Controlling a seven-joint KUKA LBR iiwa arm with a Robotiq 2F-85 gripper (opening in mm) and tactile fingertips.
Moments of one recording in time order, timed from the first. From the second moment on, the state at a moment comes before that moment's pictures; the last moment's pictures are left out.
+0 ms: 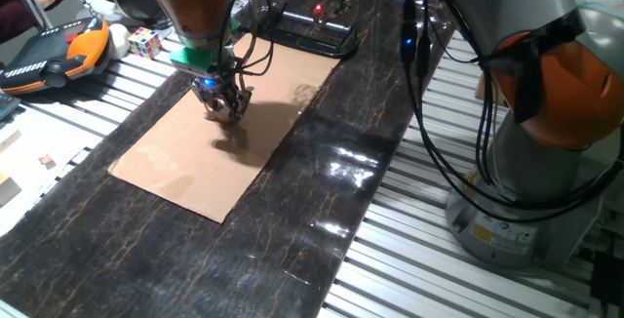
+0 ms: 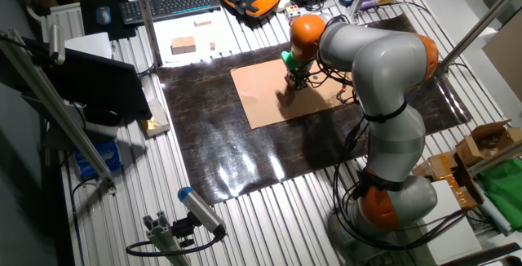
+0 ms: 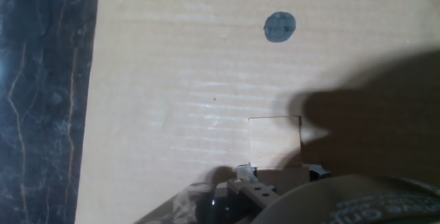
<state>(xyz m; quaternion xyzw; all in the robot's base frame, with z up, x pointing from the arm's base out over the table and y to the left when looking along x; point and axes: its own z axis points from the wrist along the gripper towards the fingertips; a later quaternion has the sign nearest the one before) 0.618 0.000 0.021 0.67 0.74 -0.01 0.06</state>
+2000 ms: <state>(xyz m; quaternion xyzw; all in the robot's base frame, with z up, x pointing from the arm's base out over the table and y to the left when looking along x) 0.620 -0.014 0.024 0.69 0.72 -0.01 0.06</state>
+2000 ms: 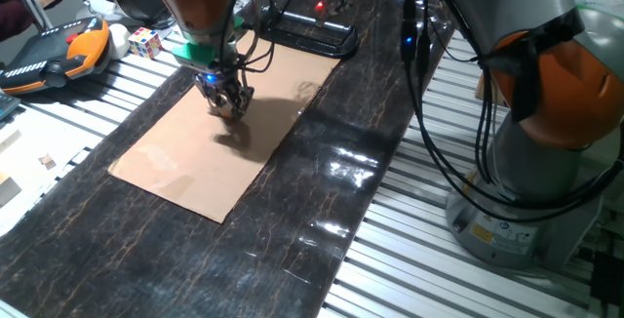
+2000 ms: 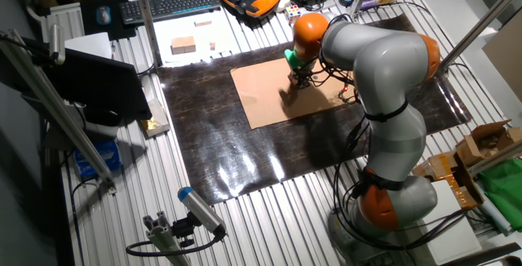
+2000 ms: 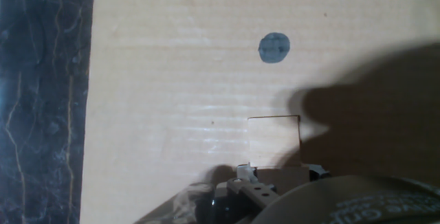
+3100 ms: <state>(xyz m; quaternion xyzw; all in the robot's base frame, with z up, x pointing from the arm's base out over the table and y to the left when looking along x) 0.620 -0.028 0.025 0.68 0.73 -0.01 0.07</state>
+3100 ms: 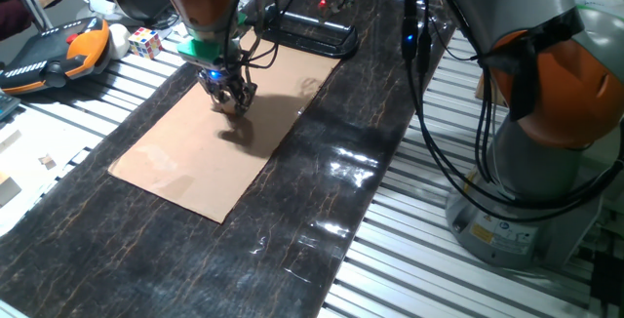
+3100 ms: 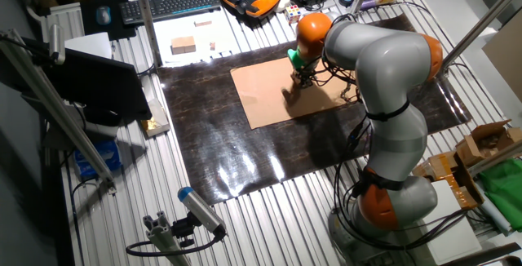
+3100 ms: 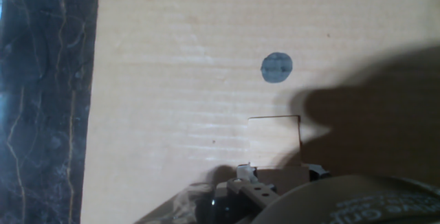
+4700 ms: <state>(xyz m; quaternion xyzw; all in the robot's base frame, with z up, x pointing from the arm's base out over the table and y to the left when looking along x) 0.620 -0.038 0.028 0.68 0.73 -0.01 0.07</state>
